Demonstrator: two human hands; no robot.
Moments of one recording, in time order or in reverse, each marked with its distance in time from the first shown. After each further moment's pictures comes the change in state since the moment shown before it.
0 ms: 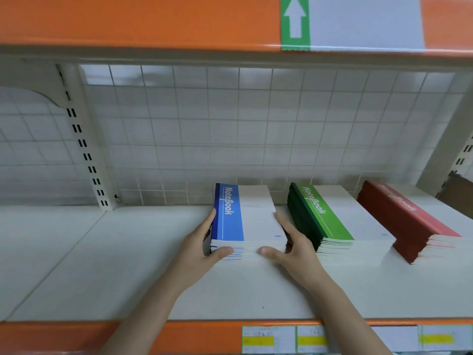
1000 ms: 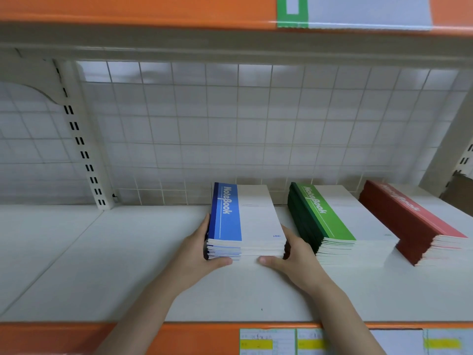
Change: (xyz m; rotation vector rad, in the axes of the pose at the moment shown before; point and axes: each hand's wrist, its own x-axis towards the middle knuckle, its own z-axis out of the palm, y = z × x) left_hand 0.002 -0.003 0.001 0.049 -0.073 0.047; right_hand 0.003 0.015 -0.003 -0.101 -0.067 -0.075
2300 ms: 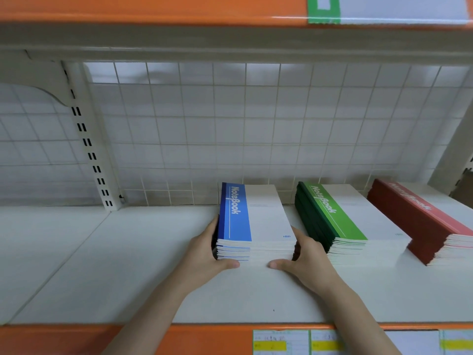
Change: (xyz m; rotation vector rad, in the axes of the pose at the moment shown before) left_hand 0.002 -0.006 0.000 -0.081 0.015 -0.047; right_hand 0.000 -0.003 0.001 -0.132 0.043 -0.017
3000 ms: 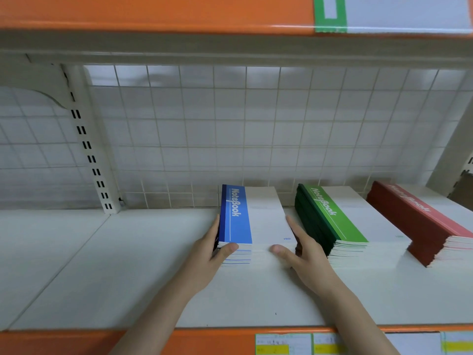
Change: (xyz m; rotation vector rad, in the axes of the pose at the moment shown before) left_hand 0.001 0.002 0.003 0.041 0.022 0.060; right_hand -0.001 -0.012 0.005 0.191 0.072 -0.048
